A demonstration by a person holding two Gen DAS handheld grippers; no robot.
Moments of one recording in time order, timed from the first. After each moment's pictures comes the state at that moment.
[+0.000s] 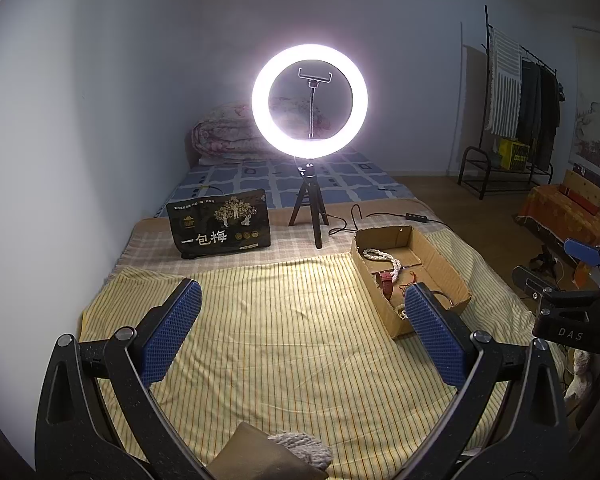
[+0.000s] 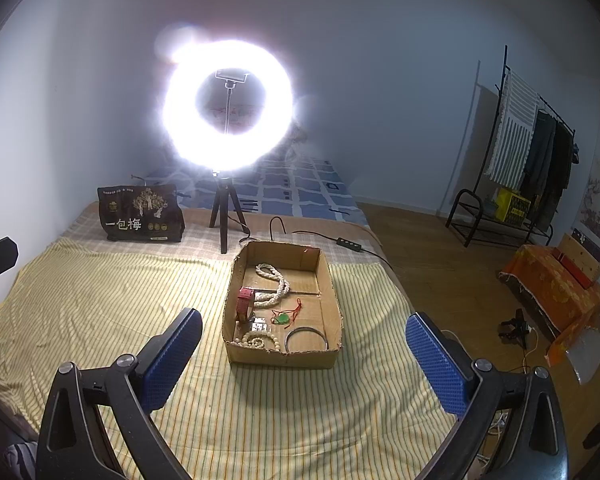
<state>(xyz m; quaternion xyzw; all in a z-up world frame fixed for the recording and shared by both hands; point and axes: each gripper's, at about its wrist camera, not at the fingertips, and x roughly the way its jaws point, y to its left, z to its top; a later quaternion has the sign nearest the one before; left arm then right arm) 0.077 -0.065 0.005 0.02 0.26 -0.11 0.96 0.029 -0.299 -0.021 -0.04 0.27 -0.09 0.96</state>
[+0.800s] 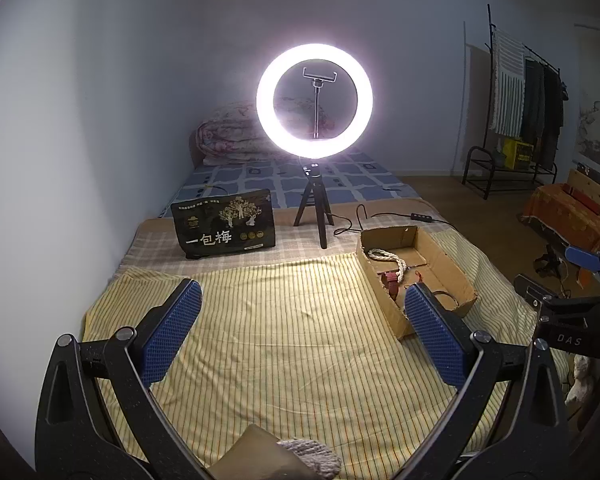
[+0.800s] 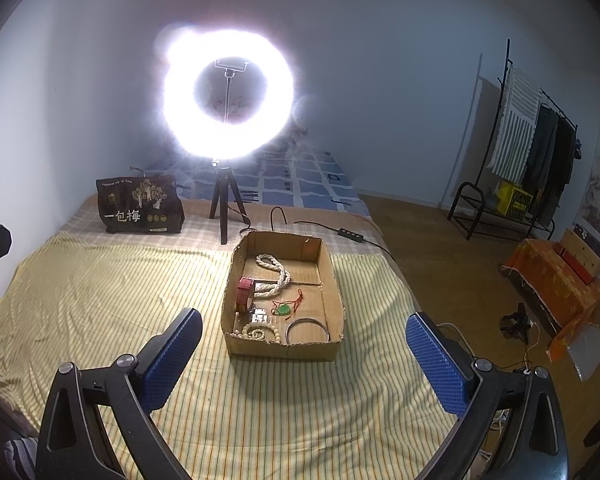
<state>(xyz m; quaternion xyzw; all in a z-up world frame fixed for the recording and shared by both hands) 0.080 -0.060 0.005 0.02 0.26 -0.11 0.96 0.032 -0.299 -0.030 -0.04 0.29 -0.09 0.95</state>
